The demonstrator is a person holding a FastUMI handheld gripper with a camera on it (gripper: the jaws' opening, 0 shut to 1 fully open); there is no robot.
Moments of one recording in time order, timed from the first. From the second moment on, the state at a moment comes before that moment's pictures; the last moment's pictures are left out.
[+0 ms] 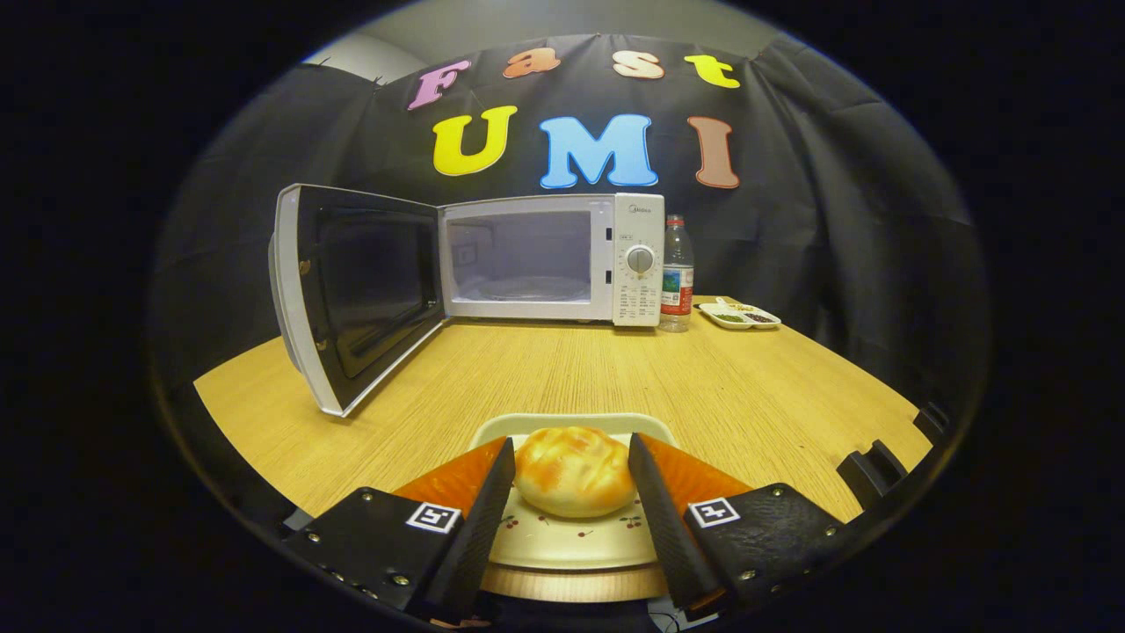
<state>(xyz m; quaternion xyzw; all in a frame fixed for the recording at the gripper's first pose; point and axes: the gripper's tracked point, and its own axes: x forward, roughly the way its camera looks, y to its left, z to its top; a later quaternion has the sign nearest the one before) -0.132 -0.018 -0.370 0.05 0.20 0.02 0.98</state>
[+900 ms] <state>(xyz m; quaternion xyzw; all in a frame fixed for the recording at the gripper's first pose) -0.121 -0.025 -0.371 0.03 0.19 0.03 0.98</state>
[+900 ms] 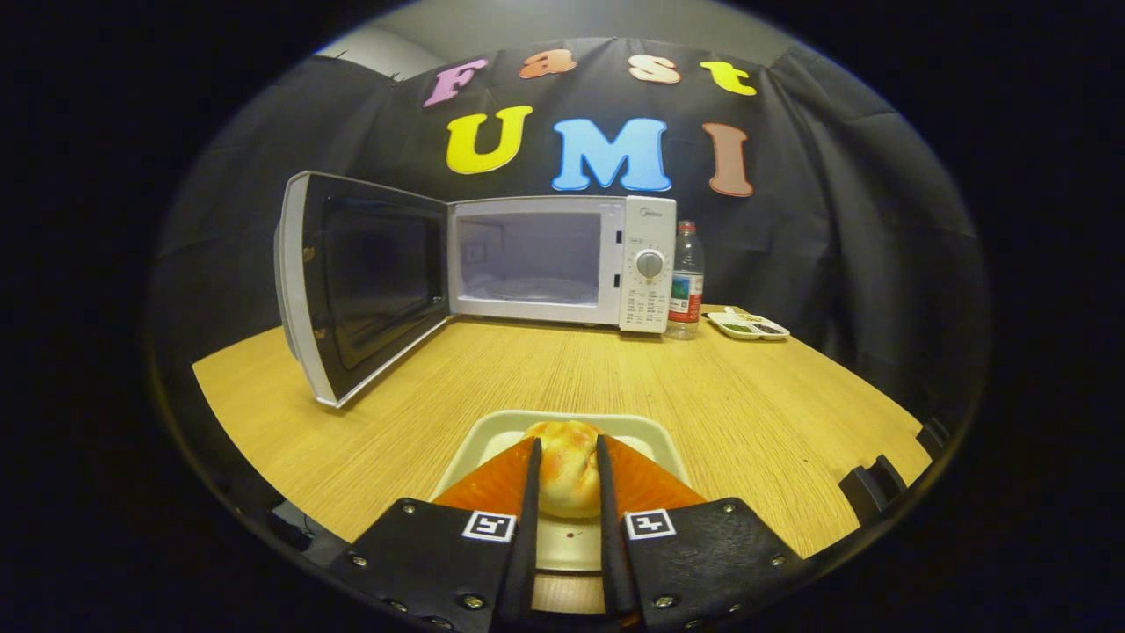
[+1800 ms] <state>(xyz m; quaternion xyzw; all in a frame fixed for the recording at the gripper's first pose) -0.119 -0.029 -0.365 0.00 0.20 0.04 0.98</state>
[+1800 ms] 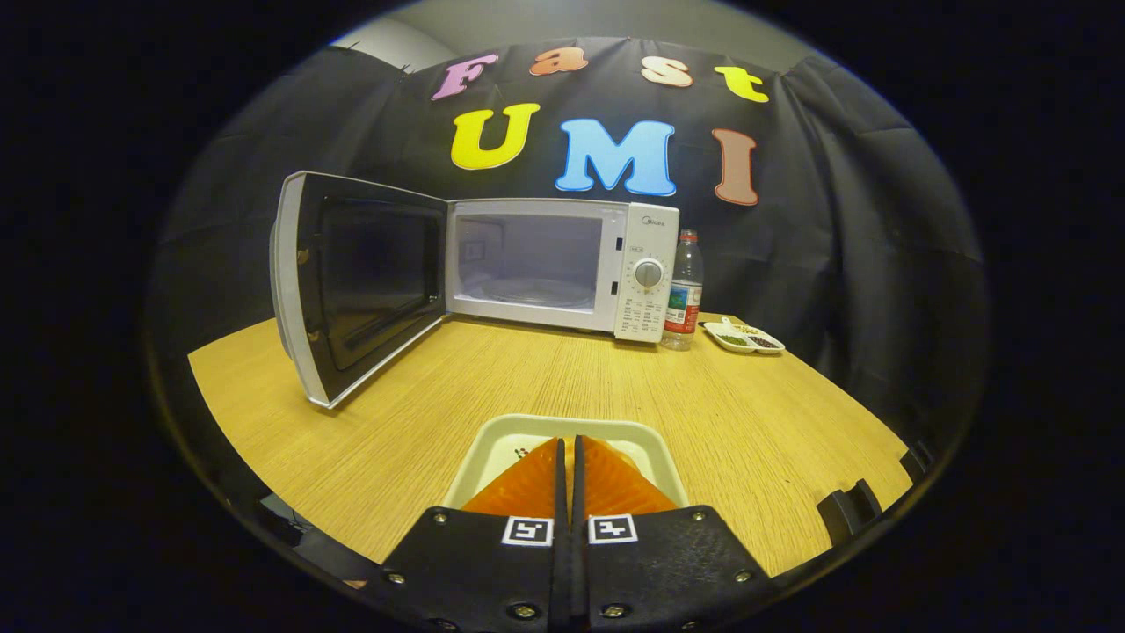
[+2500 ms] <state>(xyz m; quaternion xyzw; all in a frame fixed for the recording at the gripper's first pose) -0.107 -0.040 -0.386 -0.02 0.22 0.02 0.97</state>
